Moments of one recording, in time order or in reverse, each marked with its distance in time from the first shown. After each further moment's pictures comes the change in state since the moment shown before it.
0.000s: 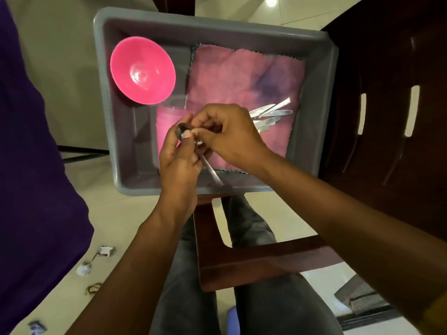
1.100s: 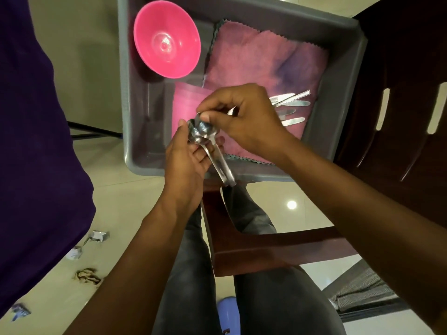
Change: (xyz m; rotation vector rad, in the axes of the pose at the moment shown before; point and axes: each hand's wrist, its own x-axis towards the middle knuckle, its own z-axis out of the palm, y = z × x) left_hand -0.008 -0.010 -0.034 -0.284 -0.003 -0.229; right_hand -0.002 -0.014 0.011 -0.074 -0.085 -0.140
